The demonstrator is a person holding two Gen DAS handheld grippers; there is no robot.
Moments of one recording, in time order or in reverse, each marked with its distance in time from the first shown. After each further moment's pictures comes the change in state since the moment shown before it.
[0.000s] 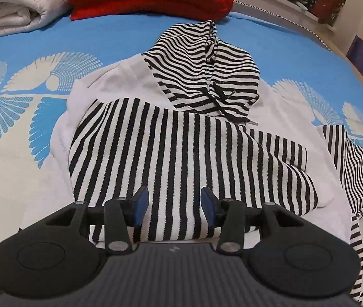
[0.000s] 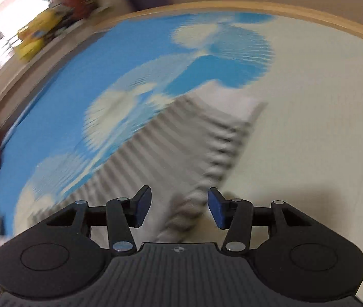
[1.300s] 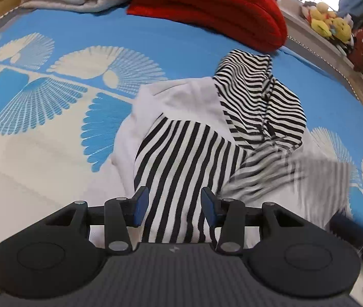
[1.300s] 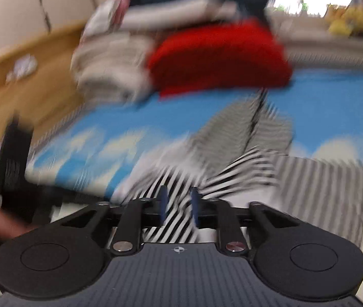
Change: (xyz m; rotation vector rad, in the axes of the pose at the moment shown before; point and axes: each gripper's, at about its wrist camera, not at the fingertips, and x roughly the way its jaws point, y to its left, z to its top) left arm -0.015 0.082 0.018 -0.233 -0.025 0.040; right arm -0.140 0.258 -0.266 -1.025 0.239 0.847
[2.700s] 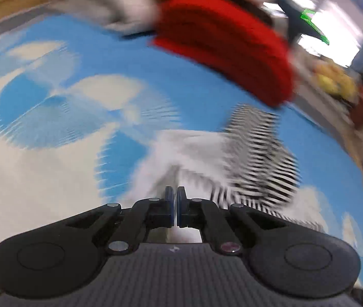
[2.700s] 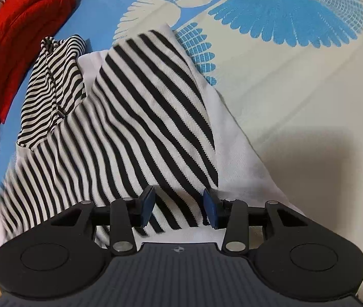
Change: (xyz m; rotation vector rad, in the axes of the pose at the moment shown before) left arm -0.023 0.044 0.024 -0.225 -0.116 -0.014; right arm -0.002 -0.148 -0.055 0.855 0.251 -0.402
